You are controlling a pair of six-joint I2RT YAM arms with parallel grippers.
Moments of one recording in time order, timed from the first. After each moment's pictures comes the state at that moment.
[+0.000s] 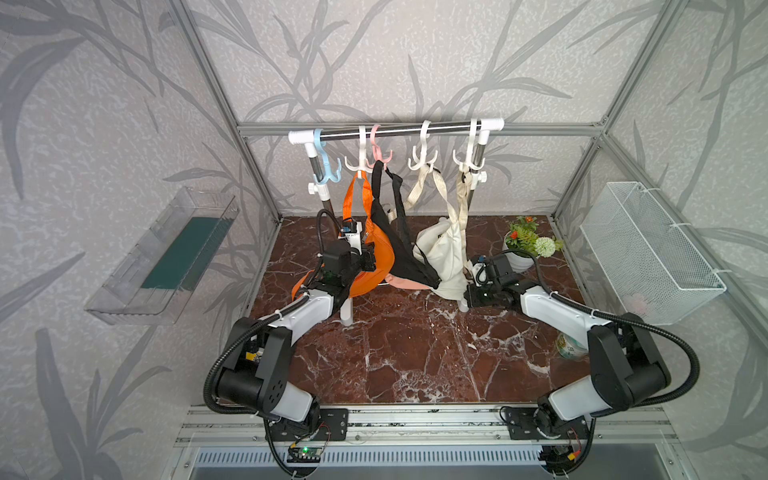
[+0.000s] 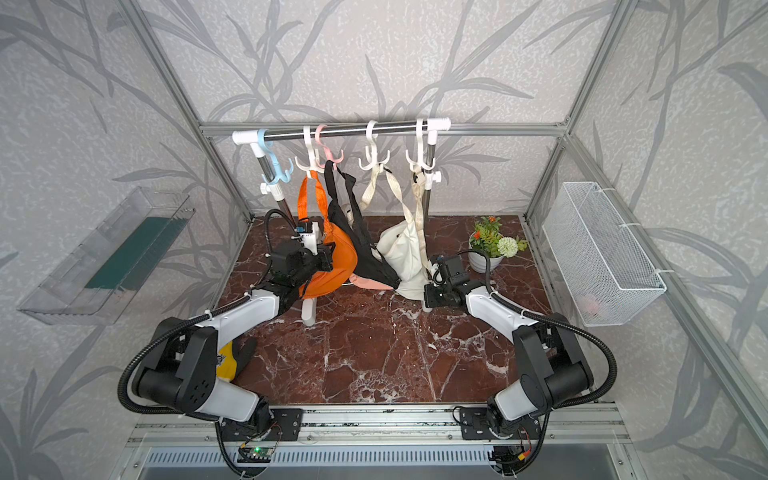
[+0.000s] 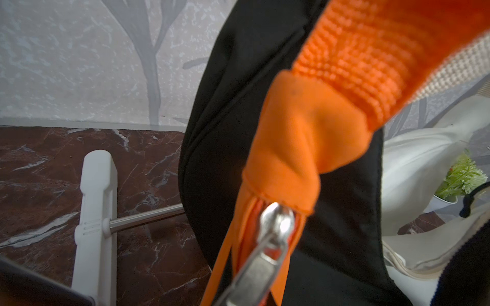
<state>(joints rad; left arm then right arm) -0.26 1.50 0.82 0.41 0.13 -0.29 0.38 1.50 0.90 -0.32 -0.16 0.25</state>
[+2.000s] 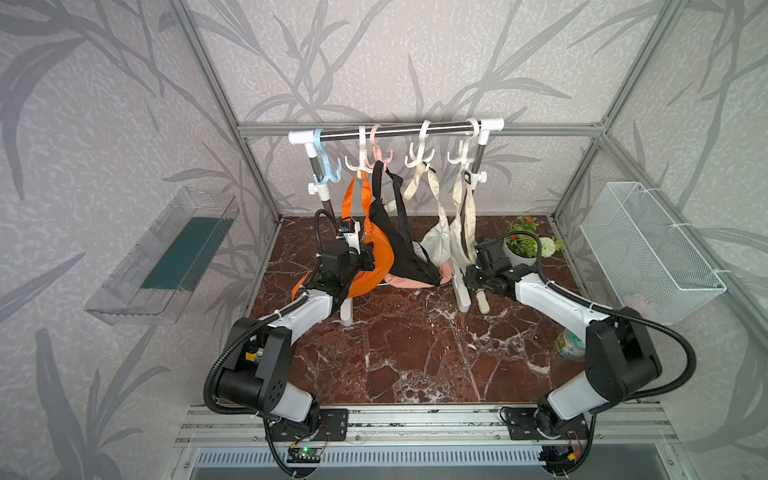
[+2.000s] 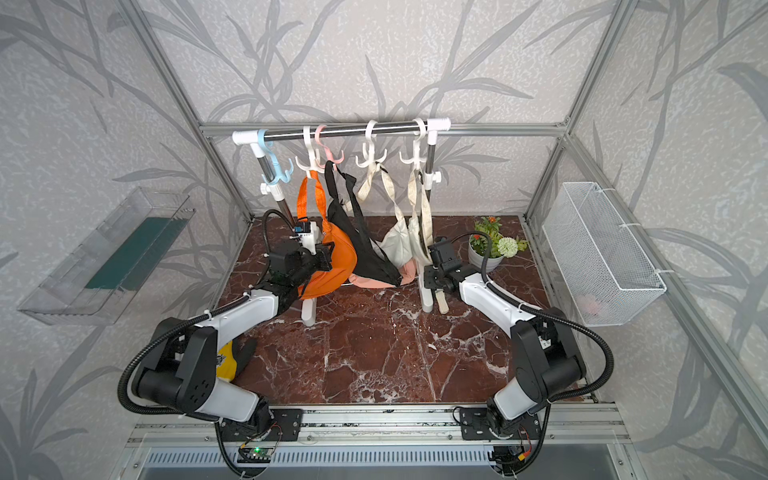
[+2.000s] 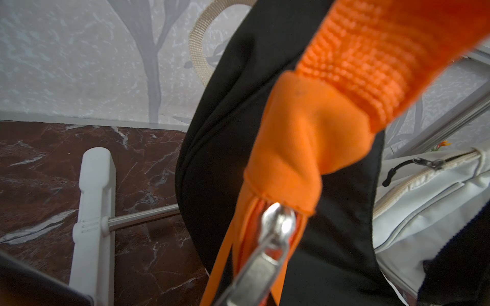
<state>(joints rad) -0.25 1.50 0.82 0.41 0.15 -0.32 0.37 1.55 1.05 -0.39 0.17 0.36</state>
